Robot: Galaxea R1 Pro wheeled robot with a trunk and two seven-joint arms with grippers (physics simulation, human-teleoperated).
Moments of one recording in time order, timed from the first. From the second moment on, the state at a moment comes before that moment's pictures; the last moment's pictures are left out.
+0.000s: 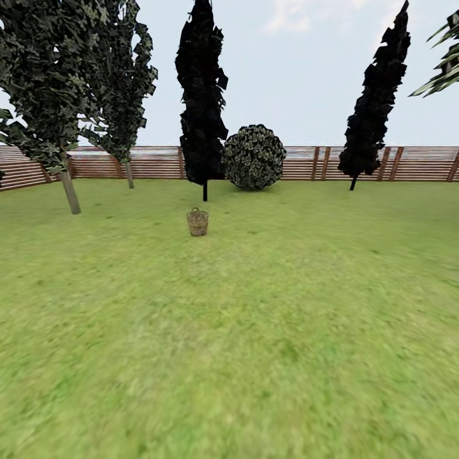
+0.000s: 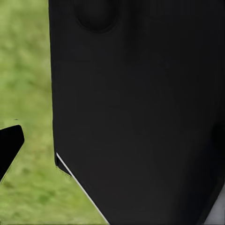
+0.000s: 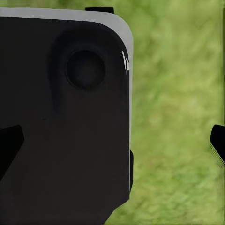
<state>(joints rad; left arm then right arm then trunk) 0.07 -0.01 0.00 -0.06 0.08 0.00 0.00 -0.06 -0.04 0.01 0.05 -0.03 -0.02 -0.01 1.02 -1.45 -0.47</state>
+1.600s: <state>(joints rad) 0.07 -0.01 0.00 -0.06 0.08 0.00 0.00 -0.06 -0.04 0.01 0.05 -0.03 -0.02 -0.01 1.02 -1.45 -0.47</state>
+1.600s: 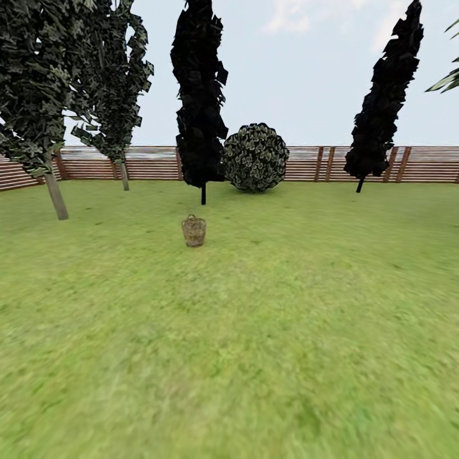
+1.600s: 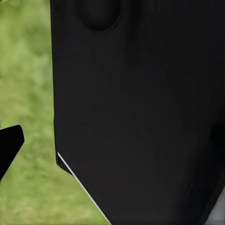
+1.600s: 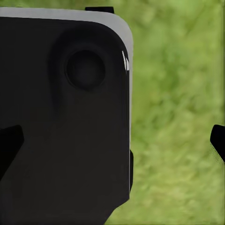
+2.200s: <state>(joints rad) 0.07 -0.01 0.00 -0.06 0.07 0.00 0.00 -0.06 -0.04 0.00 0.05 -0.03 -0.02 -0.01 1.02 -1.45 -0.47</state>
